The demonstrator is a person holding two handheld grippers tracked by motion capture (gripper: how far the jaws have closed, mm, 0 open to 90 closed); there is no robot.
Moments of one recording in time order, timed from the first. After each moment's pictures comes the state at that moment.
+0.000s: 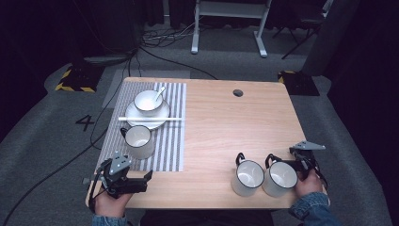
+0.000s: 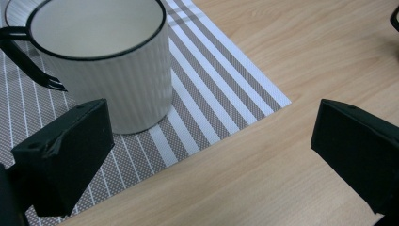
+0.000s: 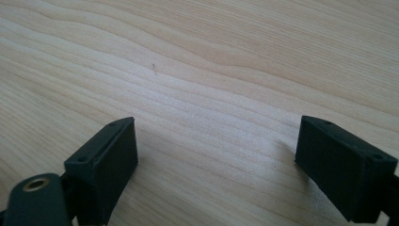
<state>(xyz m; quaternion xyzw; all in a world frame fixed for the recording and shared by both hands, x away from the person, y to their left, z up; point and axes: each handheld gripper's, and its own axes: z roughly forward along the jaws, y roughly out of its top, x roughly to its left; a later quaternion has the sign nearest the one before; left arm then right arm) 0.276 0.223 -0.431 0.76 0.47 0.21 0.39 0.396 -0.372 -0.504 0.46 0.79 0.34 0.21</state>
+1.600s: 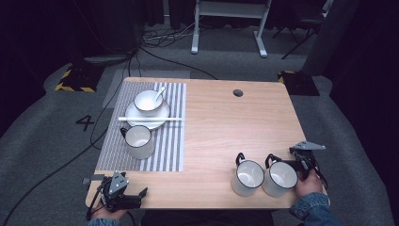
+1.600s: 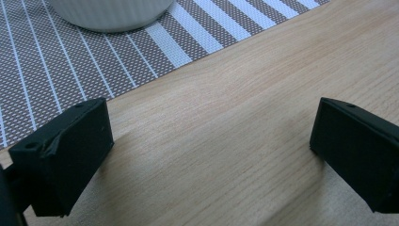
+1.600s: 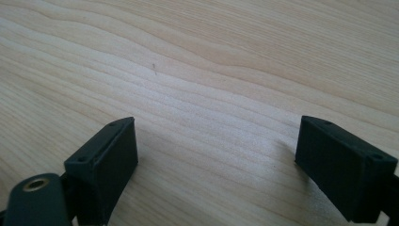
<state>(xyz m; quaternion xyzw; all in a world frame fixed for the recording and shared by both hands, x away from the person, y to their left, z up) 0.261 0.250 -0.519 0.79 0.45 0.20 0.37 0.396 -0.372 -0.504 0.46 0.79 0.34 0.21</state>
